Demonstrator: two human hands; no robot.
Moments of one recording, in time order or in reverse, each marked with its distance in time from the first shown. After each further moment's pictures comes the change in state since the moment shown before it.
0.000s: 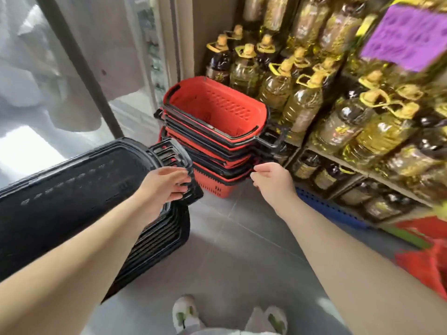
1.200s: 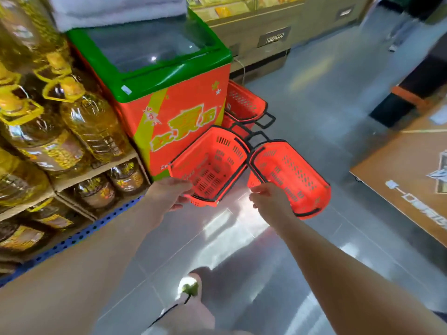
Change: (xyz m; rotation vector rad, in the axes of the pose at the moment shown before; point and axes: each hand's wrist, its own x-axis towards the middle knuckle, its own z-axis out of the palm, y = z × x) left_hand -0.238 -0.105 0.880 0.718 -1.074 0.069; right_hand -0.190 0.494 -0.650 0.277 0.953 0.653
